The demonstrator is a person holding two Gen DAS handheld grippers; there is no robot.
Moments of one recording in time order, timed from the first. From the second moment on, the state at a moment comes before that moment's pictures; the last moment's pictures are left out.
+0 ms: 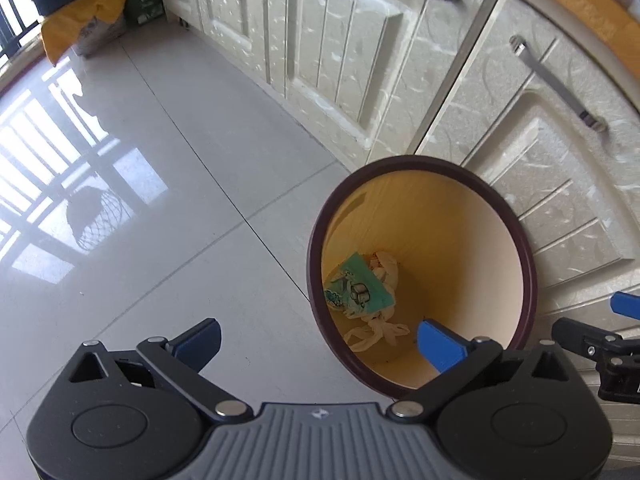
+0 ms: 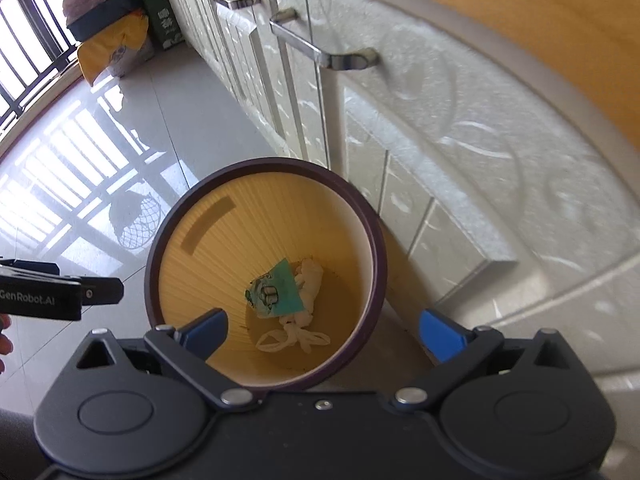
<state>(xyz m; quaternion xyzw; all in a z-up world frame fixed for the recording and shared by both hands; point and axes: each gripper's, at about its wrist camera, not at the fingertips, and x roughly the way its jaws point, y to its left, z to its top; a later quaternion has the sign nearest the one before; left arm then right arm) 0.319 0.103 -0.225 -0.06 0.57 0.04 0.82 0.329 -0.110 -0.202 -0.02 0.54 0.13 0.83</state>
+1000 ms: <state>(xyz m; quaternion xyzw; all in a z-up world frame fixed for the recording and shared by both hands) 0.200 0.086 -0.081 -0.07 0.43 0.05 0.90 0.224 -0.139 -0.062 -0.02 0.40 0.09 0.91</state>
